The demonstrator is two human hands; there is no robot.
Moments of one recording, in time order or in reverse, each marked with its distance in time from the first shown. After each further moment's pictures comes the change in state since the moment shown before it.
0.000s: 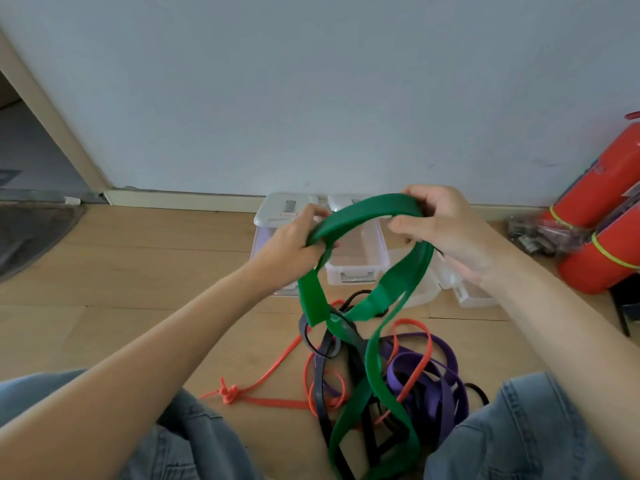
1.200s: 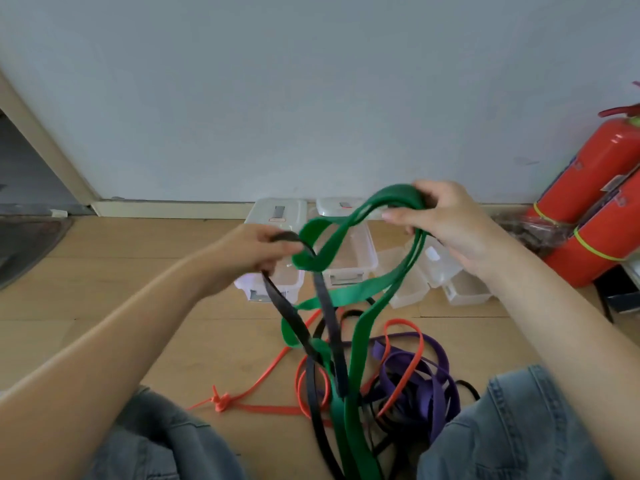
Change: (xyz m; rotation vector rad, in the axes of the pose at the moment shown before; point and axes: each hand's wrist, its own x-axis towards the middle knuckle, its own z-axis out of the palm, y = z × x) left_hand -0.002 -0.017 -0.028 -0.302 -0.154 -0.227; right_hand 0.004 0.011 -0.029 -0.049 0.115 0.049
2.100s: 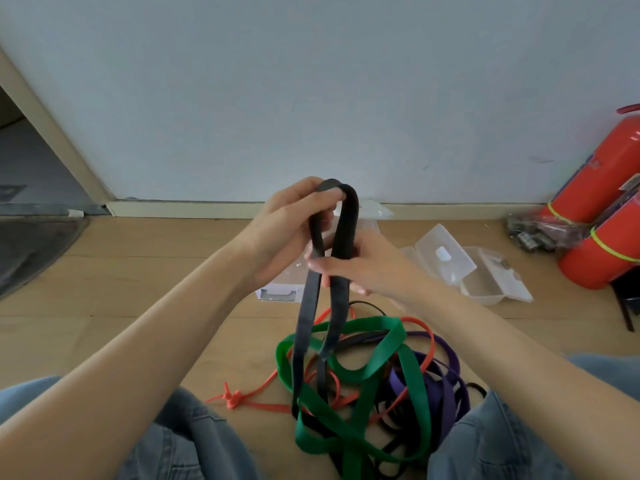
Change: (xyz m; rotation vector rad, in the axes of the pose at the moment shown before) left_hand -0.014 0.053 0.025 -0.488 0.003 0.241; right_hand -0.017 -0.006 0.085 -0.024 -0.342 -0.018
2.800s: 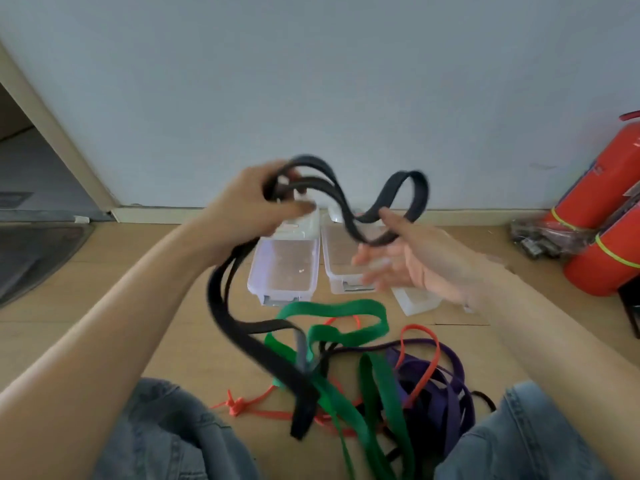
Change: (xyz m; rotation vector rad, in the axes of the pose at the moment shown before) left_hand 0.000 0.034 -0.028 0.605 0.095 0.094; right_hand -0.006 0.013 -0.050 0.494 0.069 0.345
